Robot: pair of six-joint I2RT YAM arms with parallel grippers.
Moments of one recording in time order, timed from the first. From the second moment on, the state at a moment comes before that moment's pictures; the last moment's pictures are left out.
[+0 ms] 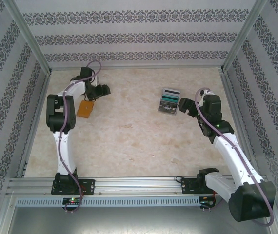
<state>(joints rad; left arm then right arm) -0.01 2.19 1.66 -0.61 0.35 -0.35 0.12 1.01 0.76 -0.32 -0.07 0.43</state>
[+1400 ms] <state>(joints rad) -0.07 1.69 0.96 -0.47 0.32 -0.58 0.25 1.14 0.80 -0.27 -0.12 0.42</state>
